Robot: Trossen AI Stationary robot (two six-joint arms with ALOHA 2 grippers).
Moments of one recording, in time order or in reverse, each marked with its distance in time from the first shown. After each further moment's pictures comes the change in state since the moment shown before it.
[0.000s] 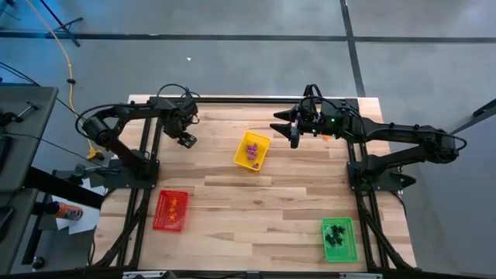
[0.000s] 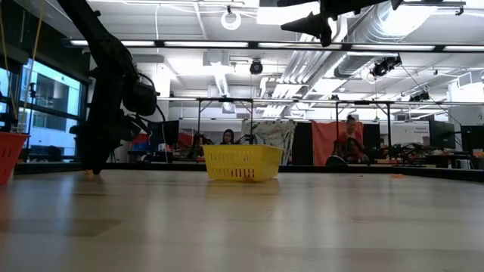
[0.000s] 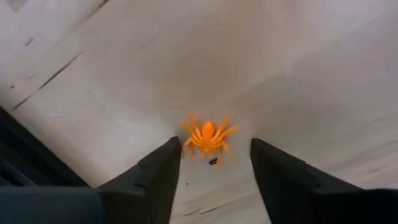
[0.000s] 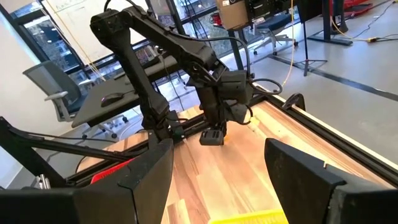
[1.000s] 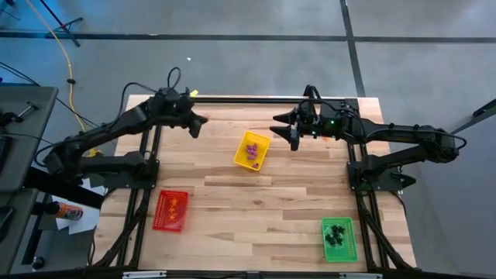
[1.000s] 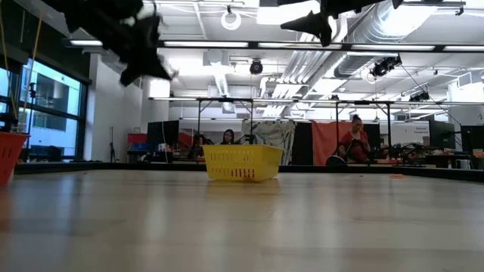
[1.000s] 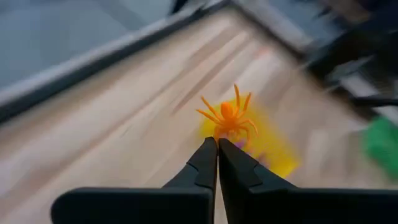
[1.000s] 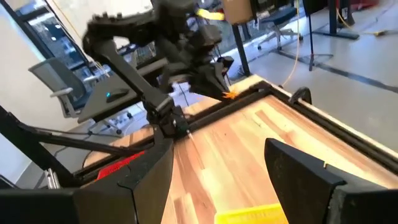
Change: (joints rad) left arm -0.207 -0.590 -0.003 0.456 0.335 -0.165; right arm 0.025 0.000 0.000 -0.009 0.000 0.014
